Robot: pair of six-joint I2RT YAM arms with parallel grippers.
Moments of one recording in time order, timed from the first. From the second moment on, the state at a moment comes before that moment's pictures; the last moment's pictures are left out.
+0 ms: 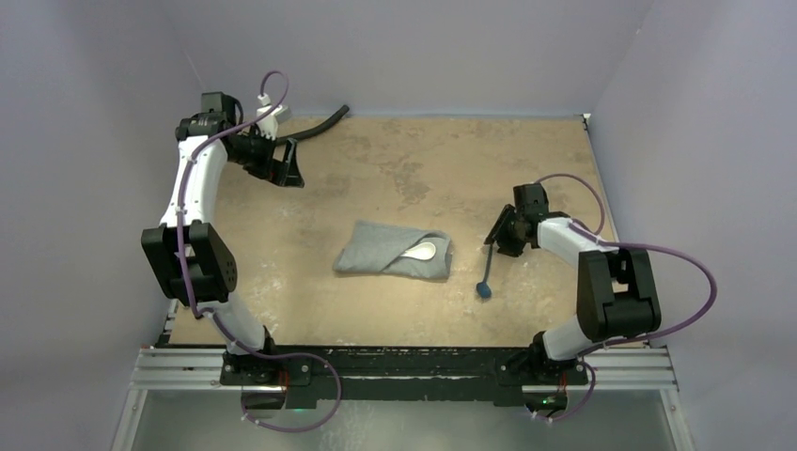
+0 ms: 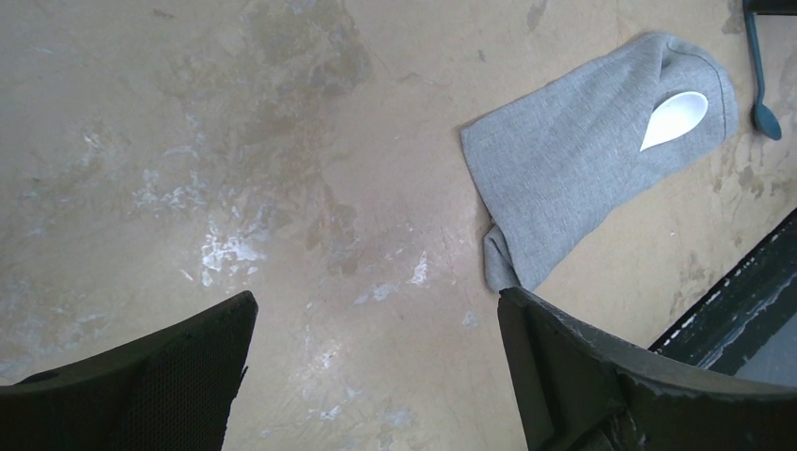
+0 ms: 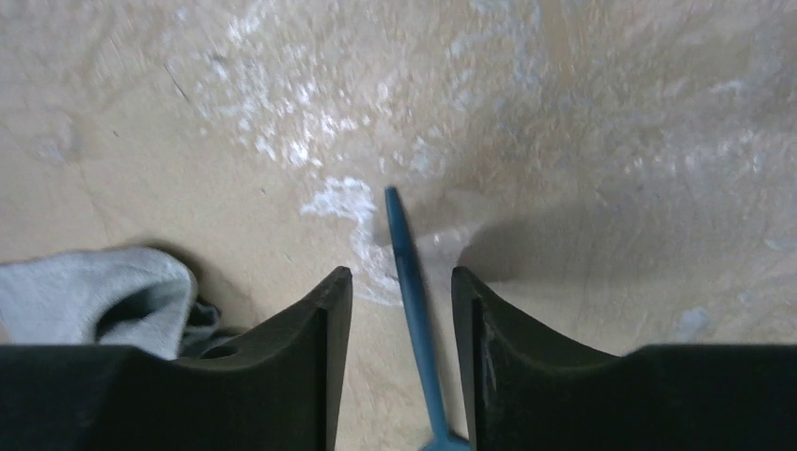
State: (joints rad) left arm 0.14 1.76 1.72 -1.08 0.64 0.47; right arm 0.12 1.53 0.78 -0.33 -0.08 0.69
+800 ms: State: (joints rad) left arm 0.14 1.76 1.65 -1.08 0.65 0.47; right arm 0.29 1.45 0.71 -0.42 -0.07 0.72
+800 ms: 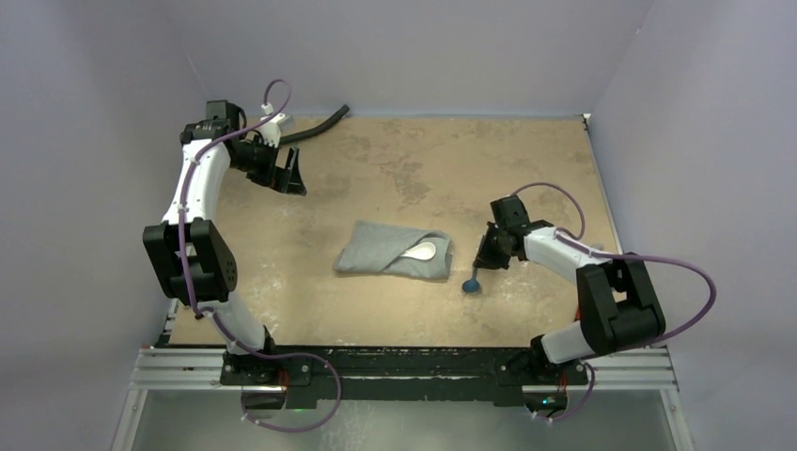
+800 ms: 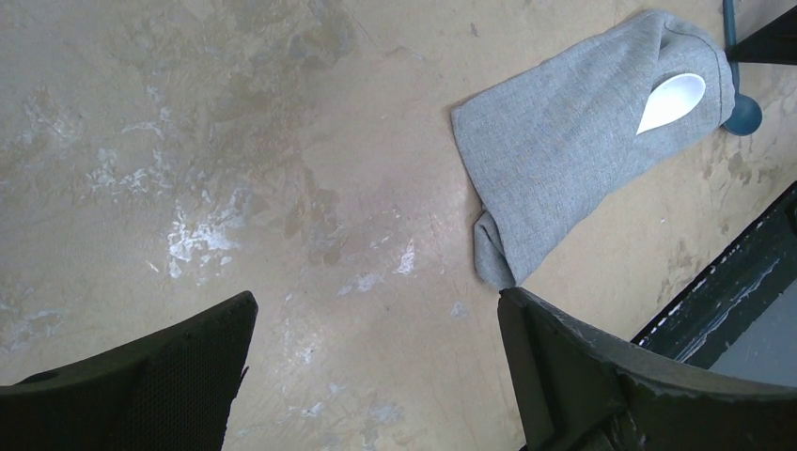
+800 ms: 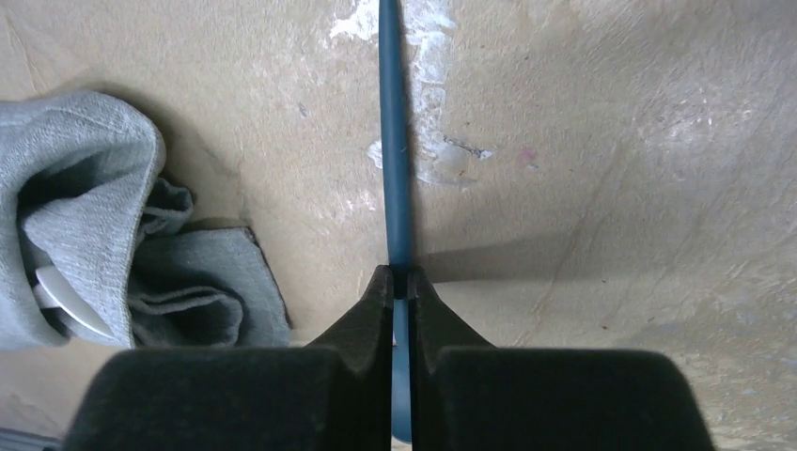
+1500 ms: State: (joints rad) left arm 0.01 1.67 1.57 -1.15 0.86 1.14; right arm 0.38 1.50 1.34 -0.55 -0.29 0.48
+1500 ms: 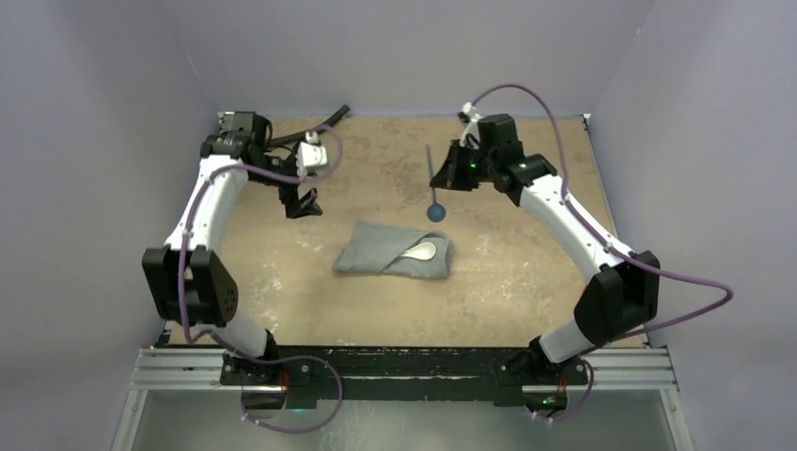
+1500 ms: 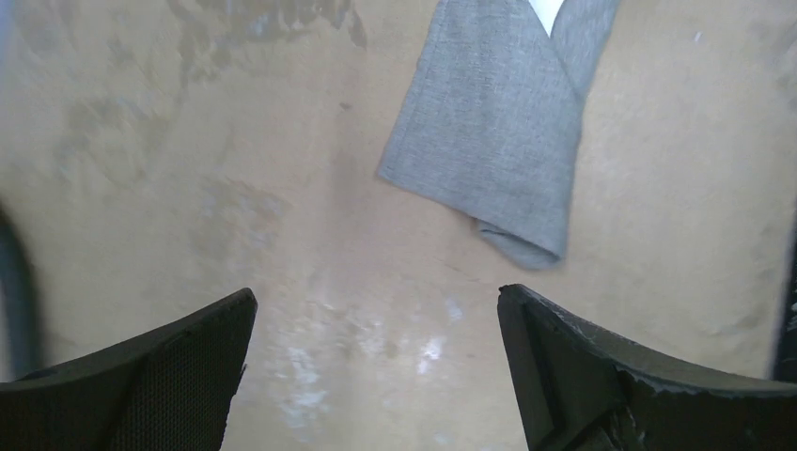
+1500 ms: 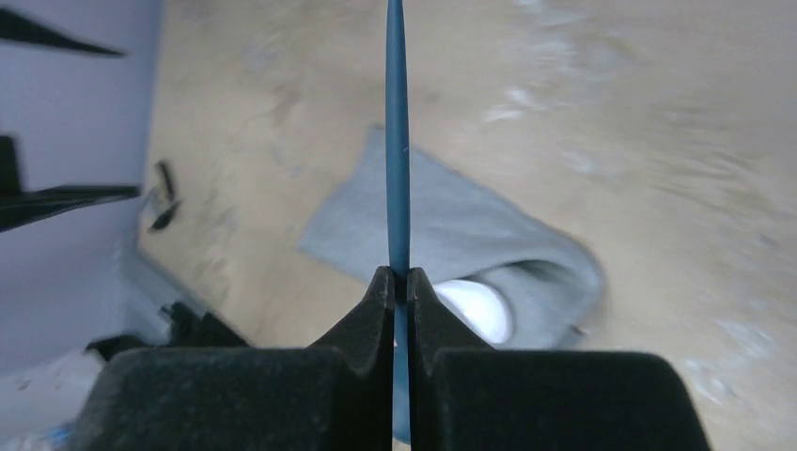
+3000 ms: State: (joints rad) left arm -0.34 0.89 0.74 -0.36 0.59 1.97; right arm 0.68 1.85 1.54 -0.35 -1.04 0.59
